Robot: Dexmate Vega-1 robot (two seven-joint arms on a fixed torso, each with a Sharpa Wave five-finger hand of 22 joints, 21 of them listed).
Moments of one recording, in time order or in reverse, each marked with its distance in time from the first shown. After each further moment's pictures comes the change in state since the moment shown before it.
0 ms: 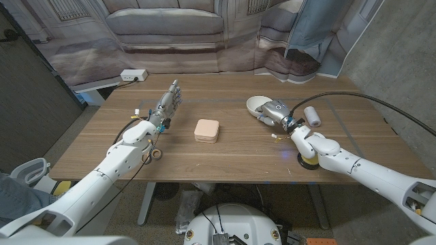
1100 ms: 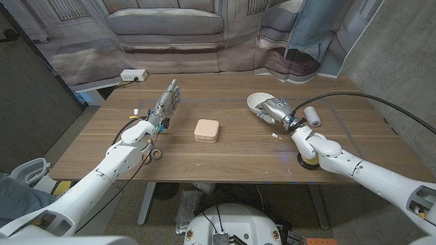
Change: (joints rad) left arm 0.000 0.001 -0.007 0.012 -0.006 -0.017 -0.015; left_hand 0.000 0.000 -0.009 0.001 0.000 0.000 0.000 0.000 0.000 0.000 0.000 0.000 0.000 0.000 0.000 0.000 0.000 0.000 0.000 0.000 0.000; right arm -0.044 -0.014 0.041 -0.064 -0.002 -0.021 -0.059; right_hand 0.009 -0.009 -0.023 0.007 -0.003 0.063 0.042 0.007 -0.002 0.059 0.030 0.011 -0.001 0.032 -0.008 0.013 0.044 -0.011 0.004 0.056 0.025
